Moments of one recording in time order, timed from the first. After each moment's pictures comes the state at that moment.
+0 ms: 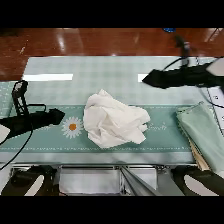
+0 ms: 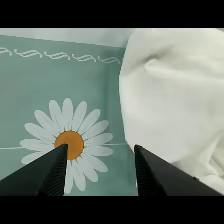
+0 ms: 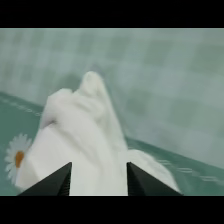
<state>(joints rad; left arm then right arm) -0.12 -0.56 0.56 1.28 -0.97 -1.68 0.04 -1.13 1.13 -0.85 1.08 1.35</state>
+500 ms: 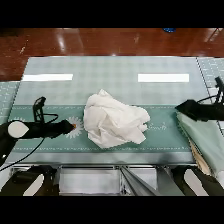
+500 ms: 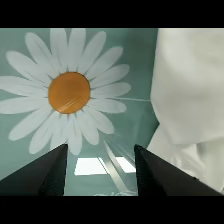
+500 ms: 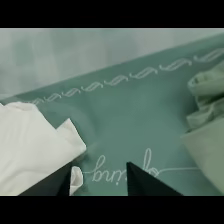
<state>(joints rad) -0.10 -0.77 0.39 1.05 -0.95 -1.63 -0.43 -0.87 0.62 -0.91 1.15 1.30</state>
